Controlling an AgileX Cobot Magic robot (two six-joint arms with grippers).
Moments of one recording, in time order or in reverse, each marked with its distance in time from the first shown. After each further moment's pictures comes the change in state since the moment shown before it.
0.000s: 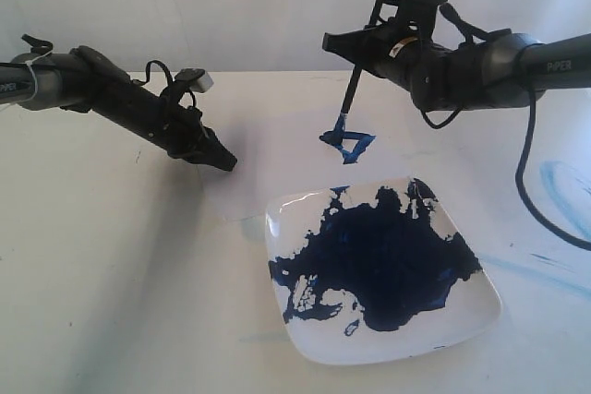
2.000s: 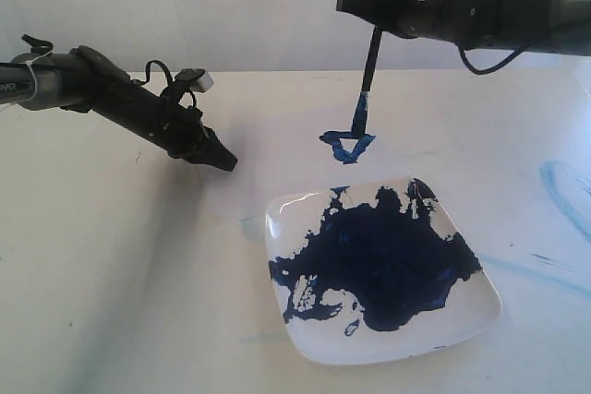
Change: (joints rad) left arm 0.000 0.000 0.000 -0.006 0.004 0.000; right arm -0.023 -0.207 0.000 0.000 0.277 -0.092
